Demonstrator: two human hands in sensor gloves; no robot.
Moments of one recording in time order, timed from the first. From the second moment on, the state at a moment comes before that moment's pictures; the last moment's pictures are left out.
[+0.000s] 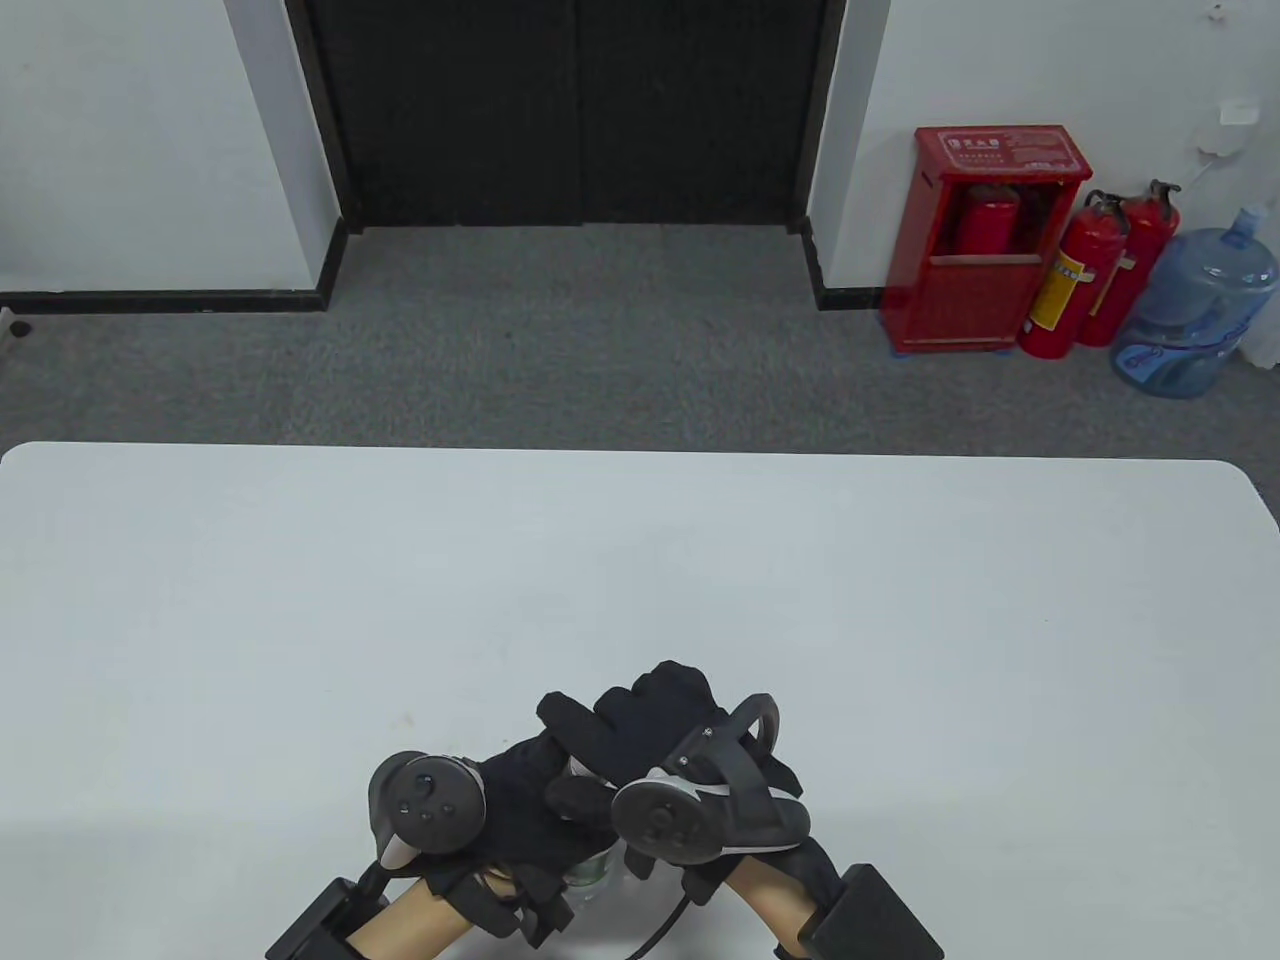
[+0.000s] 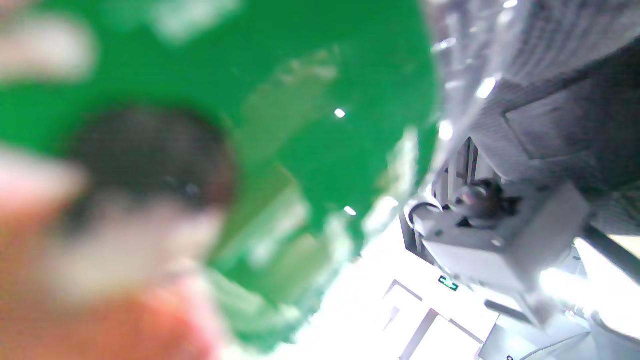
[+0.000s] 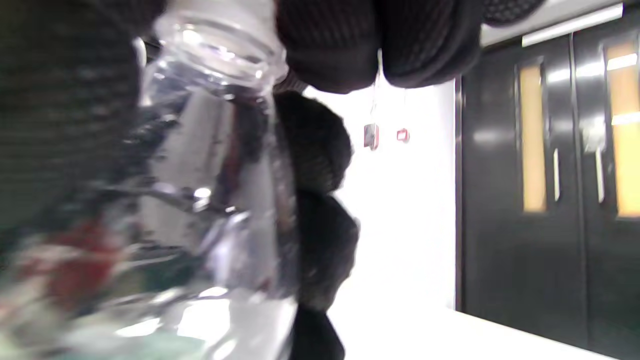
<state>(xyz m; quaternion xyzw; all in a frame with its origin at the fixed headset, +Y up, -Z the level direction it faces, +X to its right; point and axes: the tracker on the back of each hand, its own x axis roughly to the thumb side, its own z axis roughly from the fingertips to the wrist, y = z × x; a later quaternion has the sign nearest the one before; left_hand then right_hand) -0.150 -0.697 -0.296 0.11 -0.32 0.44 0.83 0.013 -0.595 -0.271 0.39 -0.22 0.89 0.07</state>
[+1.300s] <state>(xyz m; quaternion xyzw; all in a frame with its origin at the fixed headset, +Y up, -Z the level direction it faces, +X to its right) -0.163 -0.697 -0.303 0.13 -0.31 0.45 0.83 0.116 -0.647 -0.267 0.30 -0.15 0.93 0.11</state>
